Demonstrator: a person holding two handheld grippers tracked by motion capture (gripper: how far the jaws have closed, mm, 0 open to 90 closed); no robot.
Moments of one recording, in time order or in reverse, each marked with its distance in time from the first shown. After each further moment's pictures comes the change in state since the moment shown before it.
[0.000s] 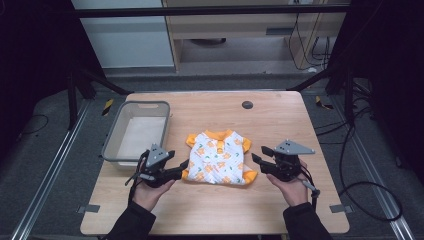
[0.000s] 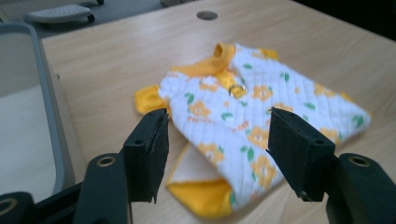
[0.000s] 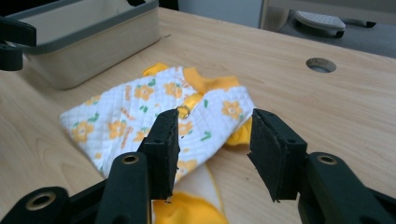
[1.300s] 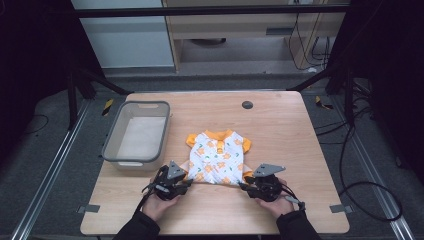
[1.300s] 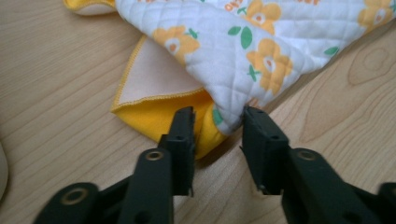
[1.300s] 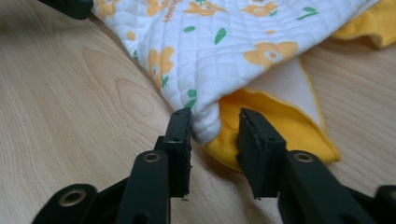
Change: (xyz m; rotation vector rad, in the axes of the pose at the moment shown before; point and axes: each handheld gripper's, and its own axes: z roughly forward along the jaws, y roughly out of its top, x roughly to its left) left arm -0.011 -0.049 0.051 0.252 -0.054 0.081; right arm 0.028 -0.067 0.047 0.262 0.162 -0.067
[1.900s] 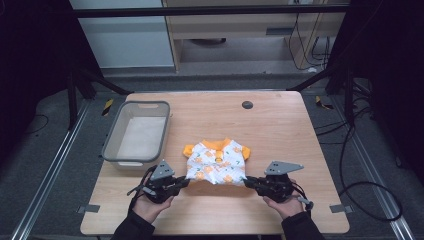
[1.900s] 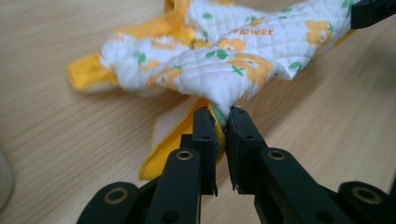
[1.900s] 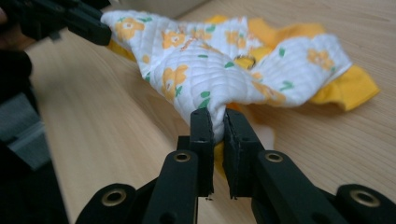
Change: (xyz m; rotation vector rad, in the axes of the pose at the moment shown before) left arm -0.008 0.017 -0.068 -0.139 -0.157 -0.047; right arm 0.005 0.017 -0.053 -0.150 0.141 0.060
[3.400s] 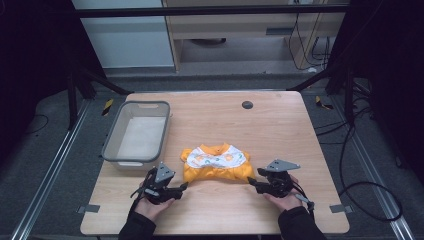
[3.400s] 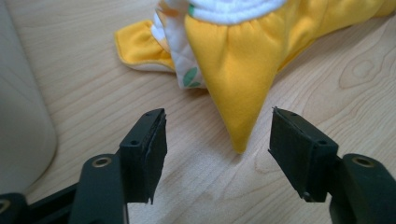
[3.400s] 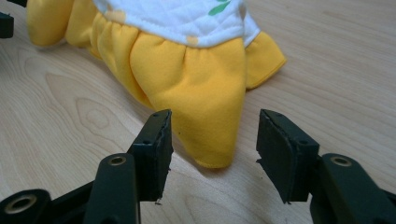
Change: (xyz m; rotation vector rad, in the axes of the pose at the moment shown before) left arm 0.020 -0.032 0.039 0.079 0.181 0.006; right arm -0.034 -0.026 0.029 0.066 -0.224 0.003
